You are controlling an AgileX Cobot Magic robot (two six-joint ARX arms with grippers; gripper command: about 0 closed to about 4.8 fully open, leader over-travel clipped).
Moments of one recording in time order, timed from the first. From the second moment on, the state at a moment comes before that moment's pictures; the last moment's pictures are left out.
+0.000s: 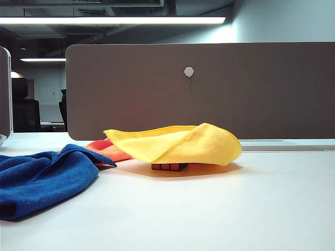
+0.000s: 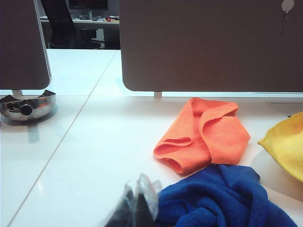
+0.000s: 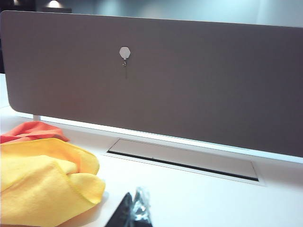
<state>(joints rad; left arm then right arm) -0.01 0.00 0.01 0.04 0.04 0.00 0.07 0.00 0.01 0.22 -0.16 -0.05</state>
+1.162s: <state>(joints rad) -0.01 0.00 0.01 -0.03 0.06 0.05 0.07 0.00 0.01 0.28 -0.16 -0.01</state>
